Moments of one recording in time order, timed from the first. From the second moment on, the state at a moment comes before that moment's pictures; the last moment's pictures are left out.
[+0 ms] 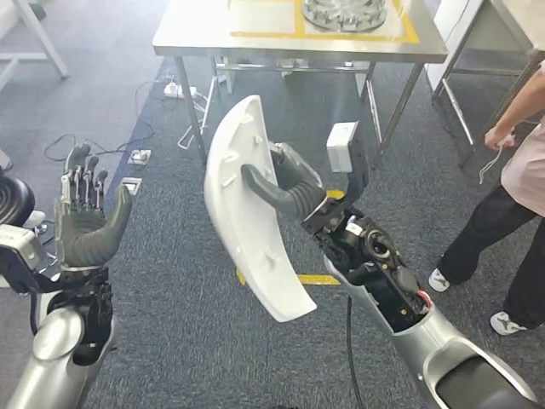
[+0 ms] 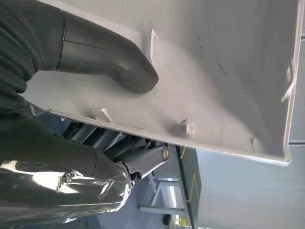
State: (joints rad) left arm -0.36 0.04 -0.43 -1.56 0.25 0.30 -0.29; right arm -0.53 -0.07 0.54 -1.52 -0.46 0.23 -0.07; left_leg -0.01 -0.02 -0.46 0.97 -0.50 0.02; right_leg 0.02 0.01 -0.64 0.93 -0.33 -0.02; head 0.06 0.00
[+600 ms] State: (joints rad) left arm -0.38 0.05 -0.43 -1.54 0.25 0.29 -0.30; right arm -0.53 -0.07 0.53 -1.52 -0.44 0.23 -0.07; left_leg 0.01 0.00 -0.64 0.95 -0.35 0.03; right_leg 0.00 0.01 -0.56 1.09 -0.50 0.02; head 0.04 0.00
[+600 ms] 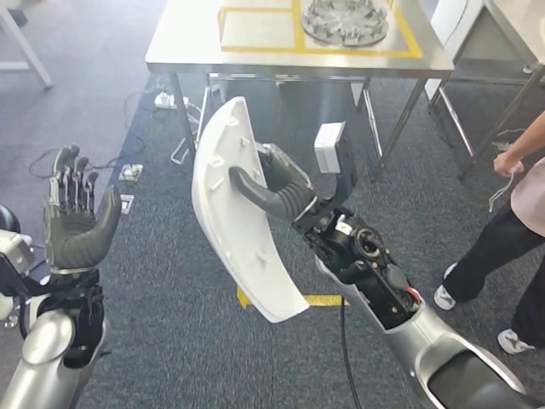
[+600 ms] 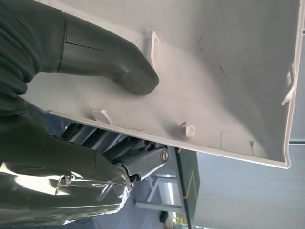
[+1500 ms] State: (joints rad) left arm -0.38 0.05 -0.43 -1.53 0.25 0.29 -0.29; right arm -0.53 -0.07 0.53 -1.52 -0.44 0.23 -0.07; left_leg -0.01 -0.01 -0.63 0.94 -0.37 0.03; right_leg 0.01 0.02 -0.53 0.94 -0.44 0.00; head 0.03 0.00
